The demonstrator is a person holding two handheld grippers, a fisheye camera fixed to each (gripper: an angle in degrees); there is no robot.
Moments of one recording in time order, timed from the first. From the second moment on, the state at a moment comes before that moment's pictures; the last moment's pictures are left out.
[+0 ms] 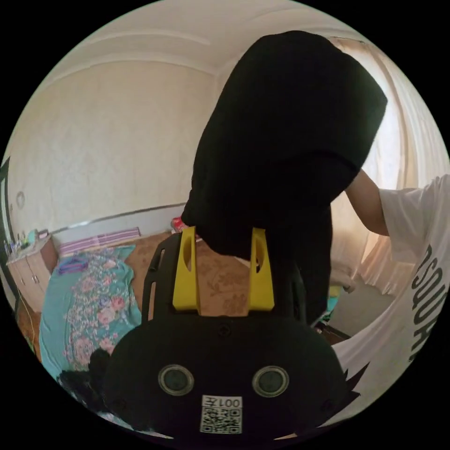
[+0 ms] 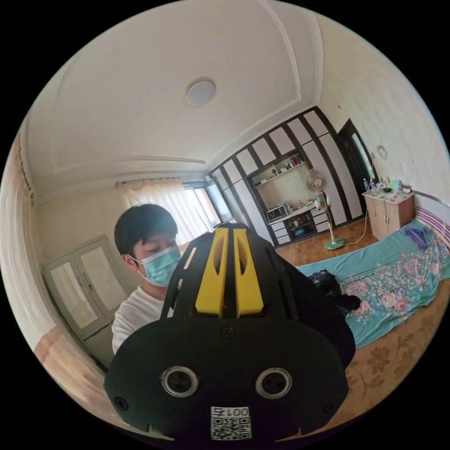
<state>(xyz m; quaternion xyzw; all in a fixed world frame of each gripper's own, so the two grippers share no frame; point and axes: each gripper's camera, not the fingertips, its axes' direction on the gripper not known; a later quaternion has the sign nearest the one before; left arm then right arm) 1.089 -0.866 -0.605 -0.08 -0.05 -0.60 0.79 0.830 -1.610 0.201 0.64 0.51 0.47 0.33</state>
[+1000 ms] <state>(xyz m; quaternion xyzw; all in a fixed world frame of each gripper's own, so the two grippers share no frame) 0.865 -0.850 -0.604 0.15 0.21 -0.63 0.73 0.830 -1.675 0.309 0.46 0.44 0.77 -0.04</state>
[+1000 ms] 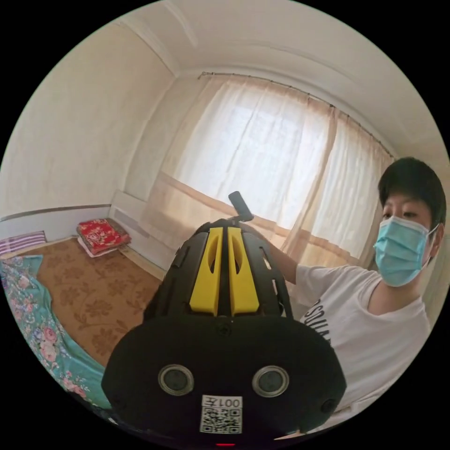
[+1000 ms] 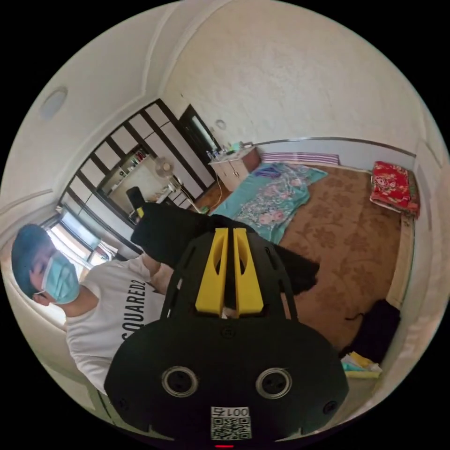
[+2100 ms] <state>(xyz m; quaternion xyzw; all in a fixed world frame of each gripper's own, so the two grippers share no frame) 1.008 -0.563 -0.154 -0.42 0.35 -0.67 0.50 1.284 -1.299 0.555 0.29 0.12 0.95 0.02</state>
